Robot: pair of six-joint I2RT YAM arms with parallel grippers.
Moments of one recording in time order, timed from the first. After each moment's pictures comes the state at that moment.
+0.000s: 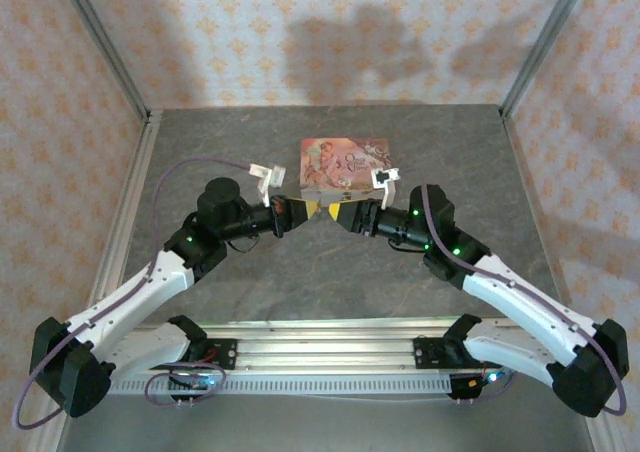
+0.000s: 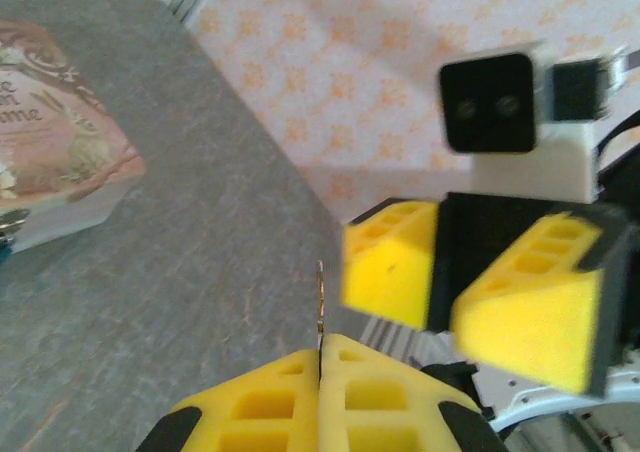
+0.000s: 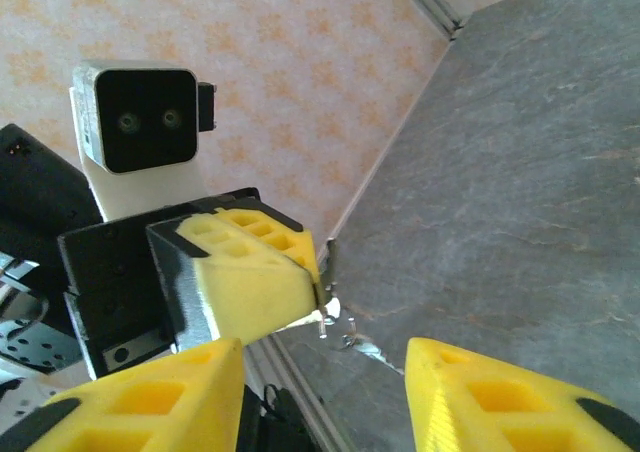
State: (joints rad) left arm -0.54 1.02 0.77 0.02 0.55 -0.62; right arm 0.70 0.95 0.78 -0.02 -0.42 0.74
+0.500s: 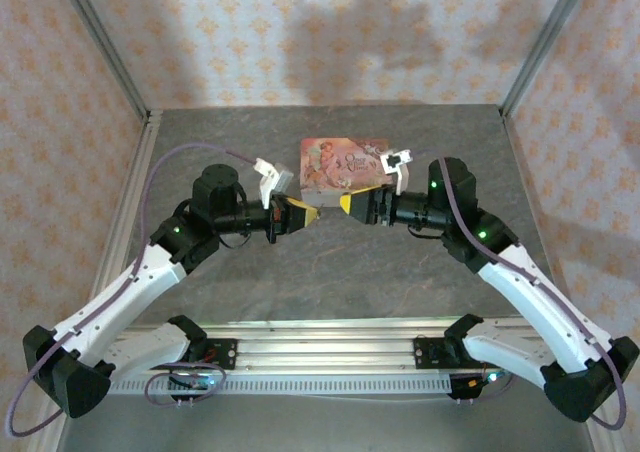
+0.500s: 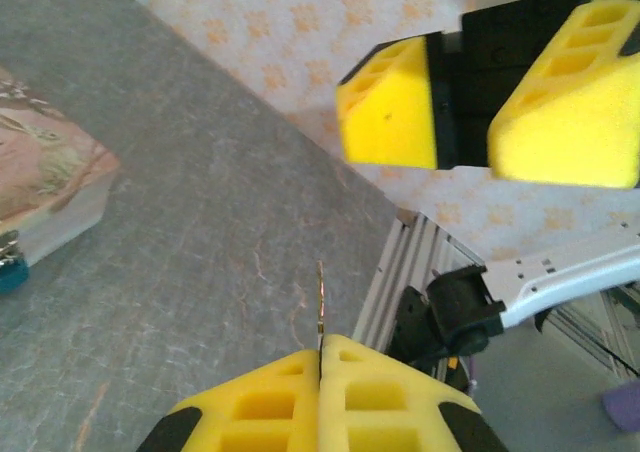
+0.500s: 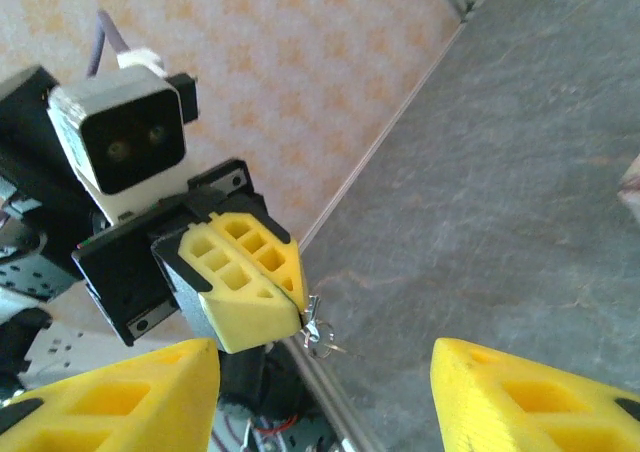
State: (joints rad) left arm -0.54 1.03 0.96 -0.28 0.69 -0.32; right arm 0.58 0.98 1.03 -0.35 -0.63 0.59
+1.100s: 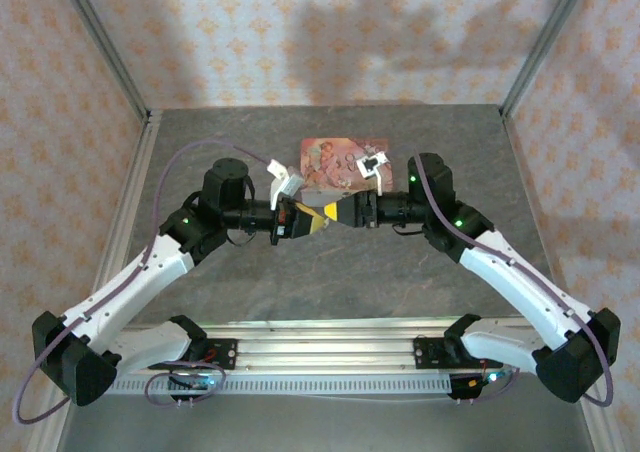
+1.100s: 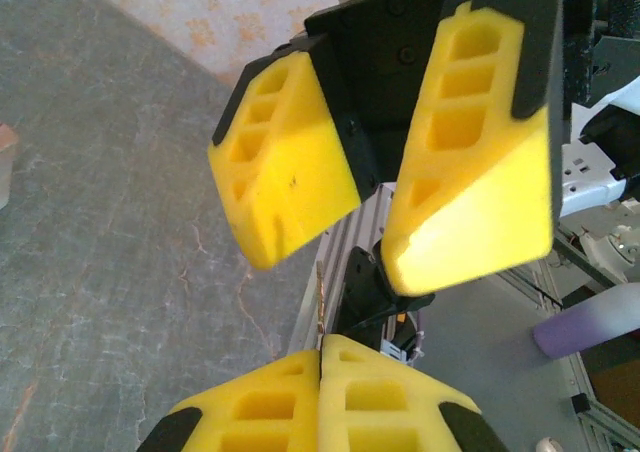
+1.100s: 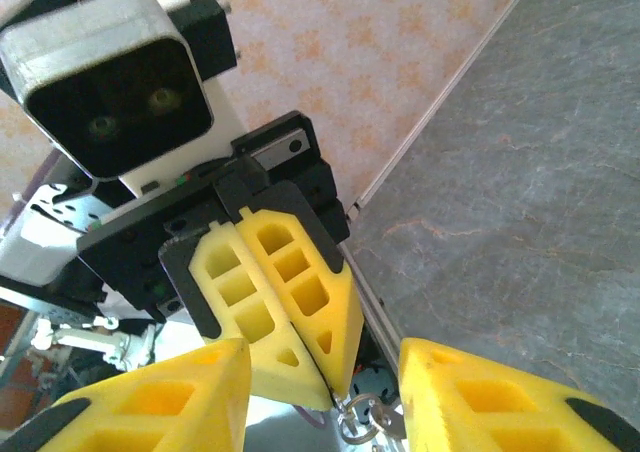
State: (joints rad) left arm -0.54 1.10 0.99 -0.30 0.84 -0.28; right arm 0.61 1.09 1.00 -0.22 -0.83 0.65
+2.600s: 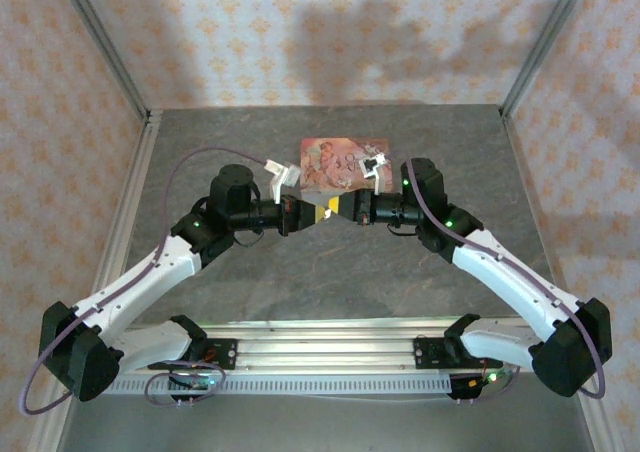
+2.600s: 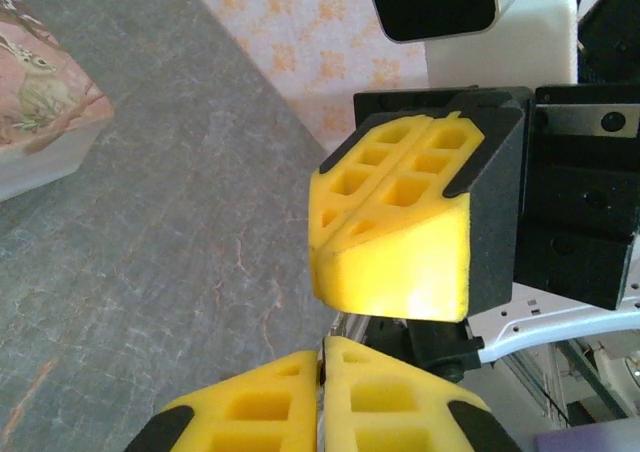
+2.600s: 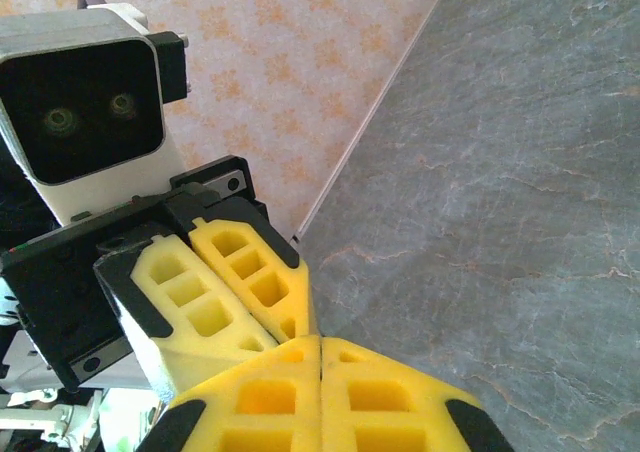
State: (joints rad) left arm -0.54 1.12 0.89 -0.11 0.67 -0.56; right arm 0.59 1.13 0.92 -0.14 -0.67 0.68
